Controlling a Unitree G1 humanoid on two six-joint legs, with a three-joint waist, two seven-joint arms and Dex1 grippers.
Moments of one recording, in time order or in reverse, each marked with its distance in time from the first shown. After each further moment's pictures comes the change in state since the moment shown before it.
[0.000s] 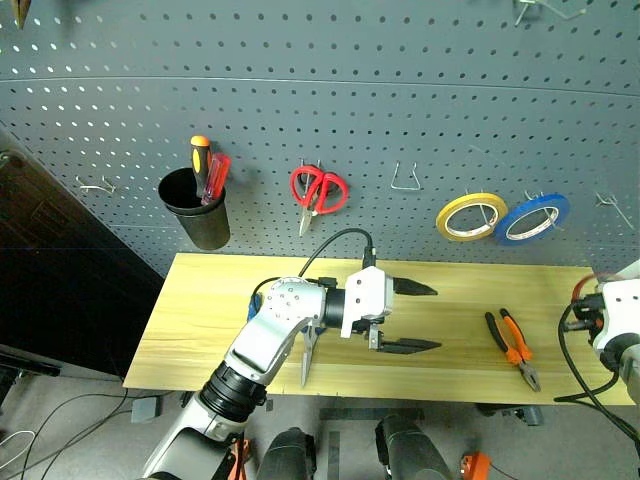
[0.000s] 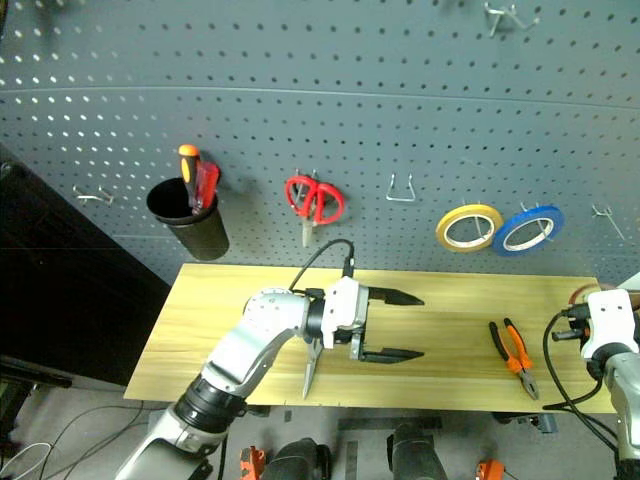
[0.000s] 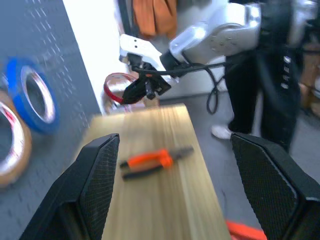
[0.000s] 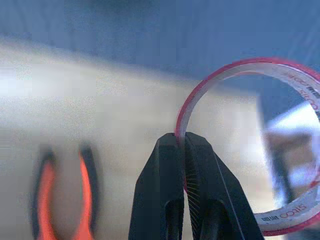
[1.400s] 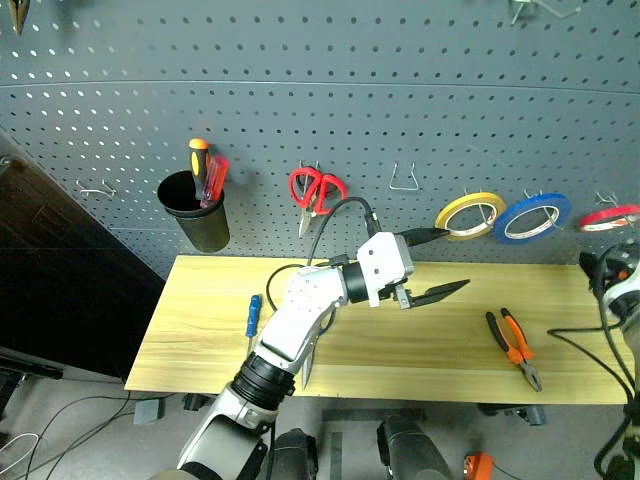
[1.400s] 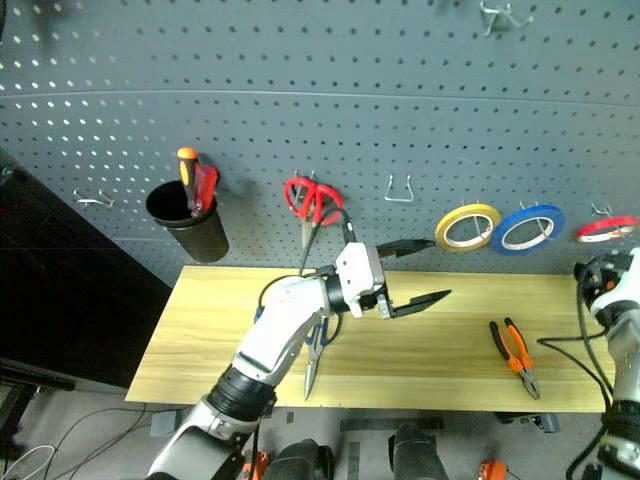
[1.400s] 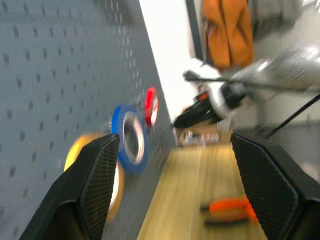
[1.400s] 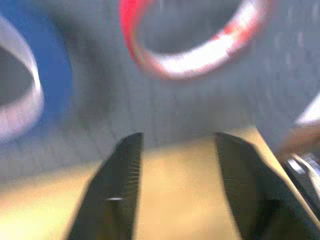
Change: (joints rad) left arm -0.055 -0.049 0.032 0.134 0.085 -0.149 0.206; right arm -0.195 -0.008 -0.080 0.226 0.180 0.129 -0.059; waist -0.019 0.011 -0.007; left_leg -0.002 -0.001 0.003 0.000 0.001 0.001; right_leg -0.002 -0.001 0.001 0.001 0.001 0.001
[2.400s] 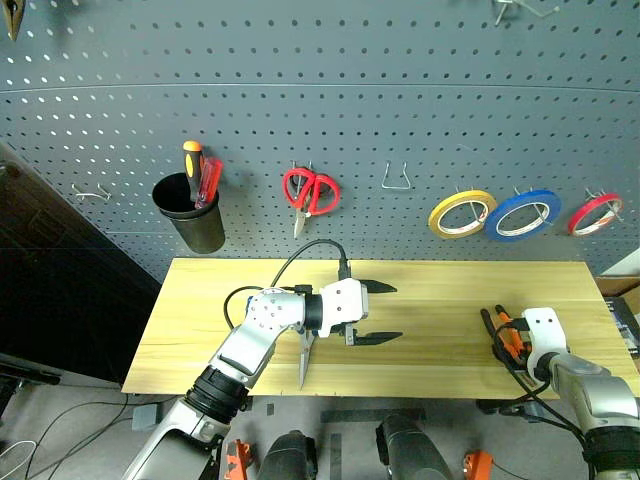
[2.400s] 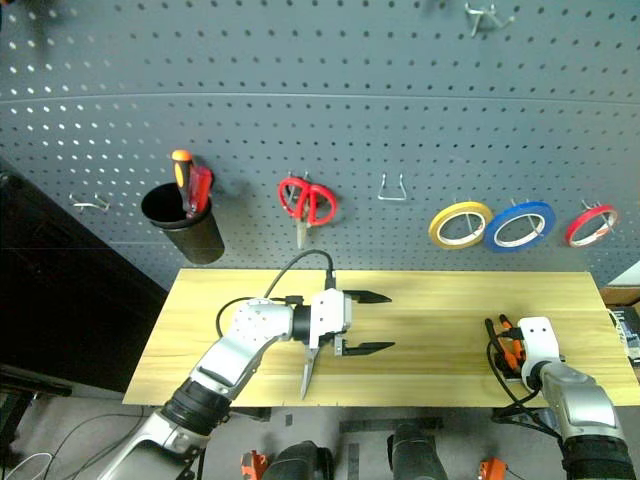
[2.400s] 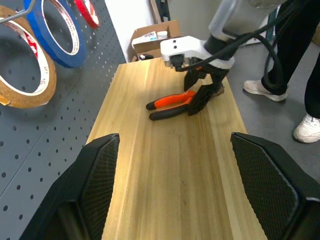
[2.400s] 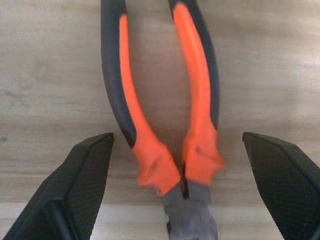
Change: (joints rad) left arm 0.101 0.186 -0.026 0.026 0.029 -0.028 -0.175; right arm -0.032 0.004 0.381 0.224 -0.192 0.137 0.102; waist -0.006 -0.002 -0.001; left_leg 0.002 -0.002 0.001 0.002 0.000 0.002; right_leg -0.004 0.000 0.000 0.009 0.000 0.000
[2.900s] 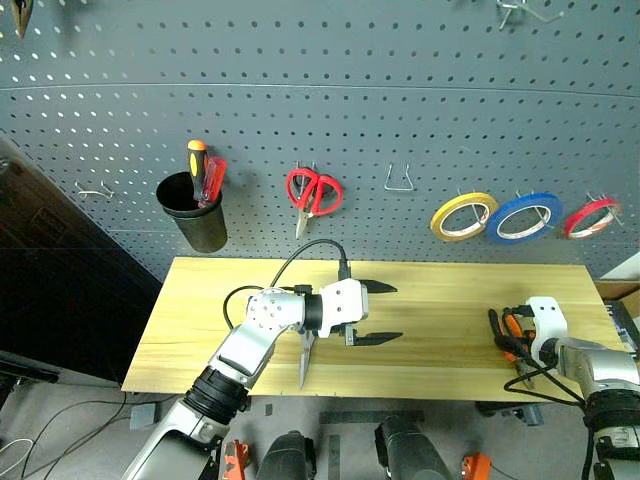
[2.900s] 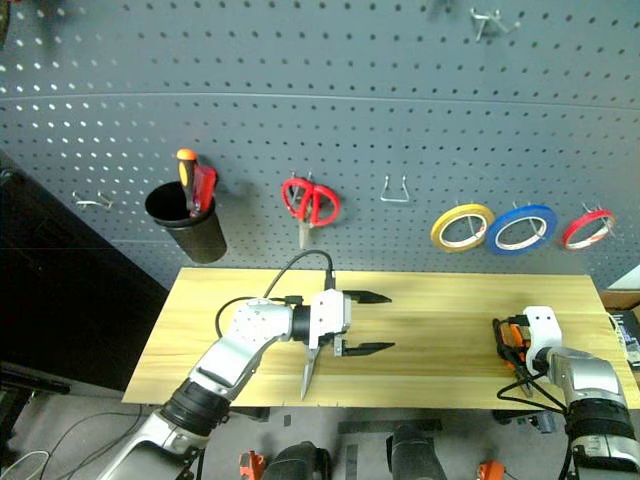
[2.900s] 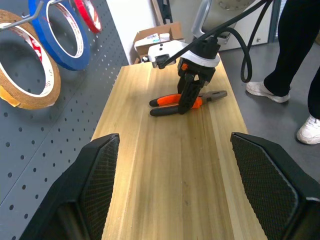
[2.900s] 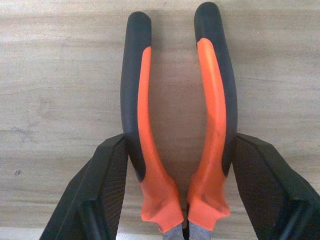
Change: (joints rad) left arm 0.007 0.005 0.000 -0.003 0.000 0.001 0.001; right arm -0.142 -0.041 -0.007 0.215 0.016 0.062 0.141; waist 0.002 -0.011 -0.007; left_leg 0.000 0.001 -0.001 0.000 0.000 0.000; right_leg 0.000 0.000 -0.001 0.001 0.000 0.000
